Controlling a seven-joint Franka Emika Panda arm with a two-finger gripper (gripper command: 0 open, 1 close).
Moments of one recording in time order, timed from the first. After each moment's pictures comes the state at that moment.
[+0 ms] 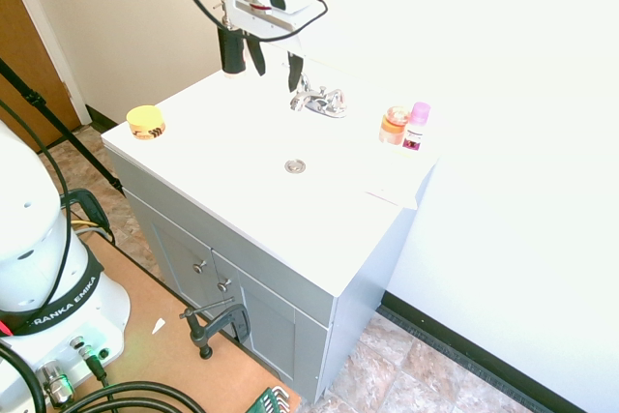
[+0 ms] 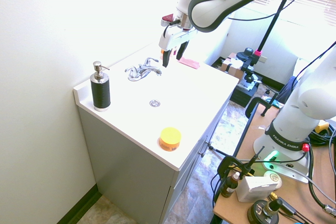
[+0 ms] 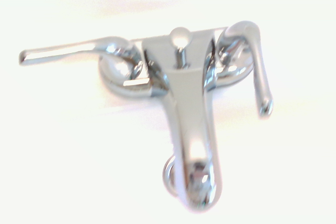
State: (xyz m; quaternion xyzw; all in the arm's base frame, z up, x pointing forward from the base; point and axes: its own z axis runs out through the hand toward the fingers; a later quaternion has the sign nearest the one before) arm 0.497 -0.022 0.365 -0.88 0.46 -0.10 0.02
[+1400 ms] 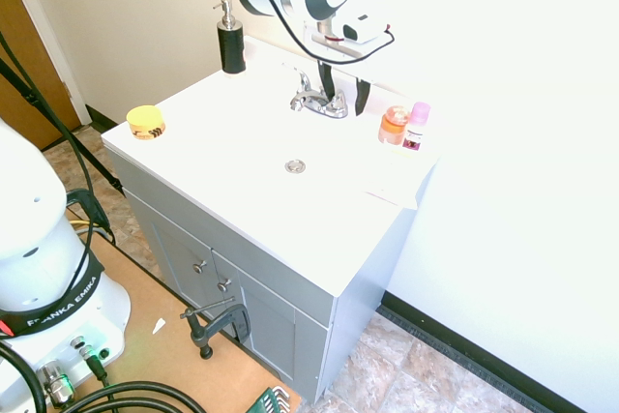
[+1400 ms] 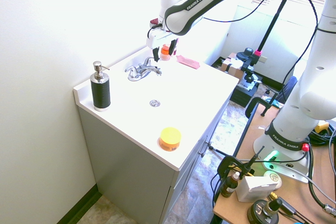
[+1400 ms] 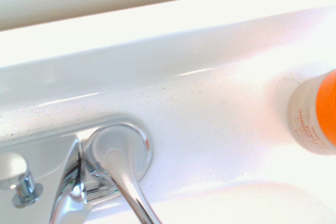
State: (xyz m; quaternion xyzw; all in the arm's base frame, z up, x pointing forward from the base) arm 0.576 -0.097 0.306 -0.85 0.51 -0.10 -0.04
